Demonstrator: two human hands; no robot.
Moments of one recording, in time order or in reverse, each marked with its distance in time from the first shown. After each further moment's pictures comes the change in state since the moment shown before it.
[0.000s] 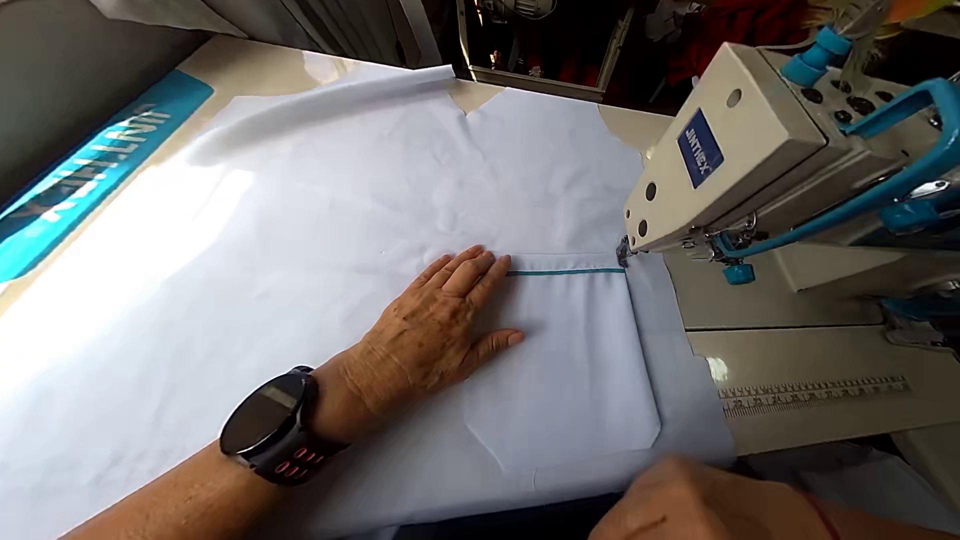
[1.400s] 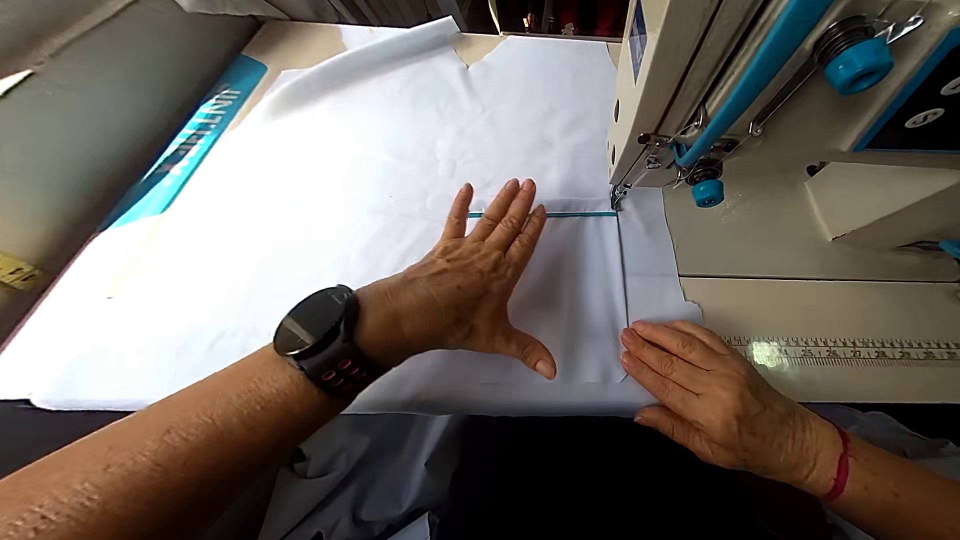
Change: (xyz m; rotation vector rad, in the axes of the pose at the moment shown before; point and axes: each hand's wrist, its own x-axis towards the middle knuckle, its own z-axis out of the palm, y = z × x) left_hand 0.020 0.065 -0.033 0.087 -0.272 0.071; right_hand -0.072 0.046 -0.004 -0.714 0.243 0.027
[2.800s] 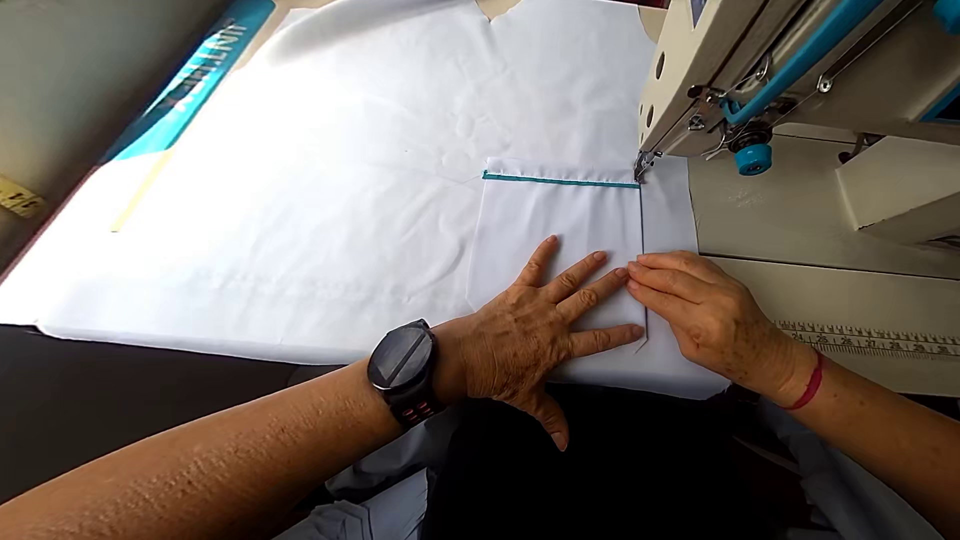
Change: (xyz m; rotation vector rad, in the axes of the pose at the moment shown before) left_hand -0.026 0.053 0.049 -0.167 0.030 0.345; right_hand 0.041 0.031 0.009 0.071 0.092 0.009
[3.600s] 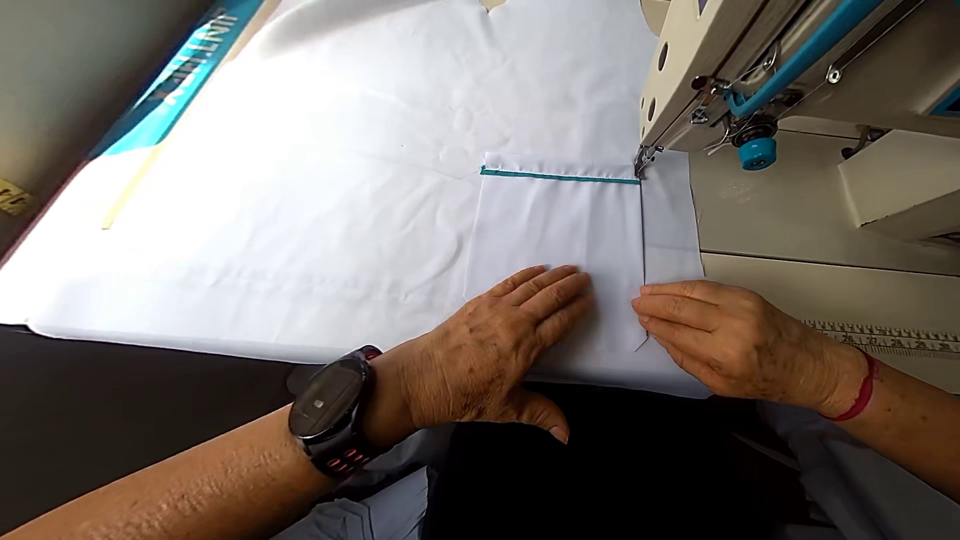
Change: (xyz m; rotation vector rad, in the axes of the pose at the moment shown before) left_hand -0.022 0.009 -0.014 -0.044 0.133 -0.111; right_hand -0.003 -0.003 -0.024 0.025 -0.138 -0.216
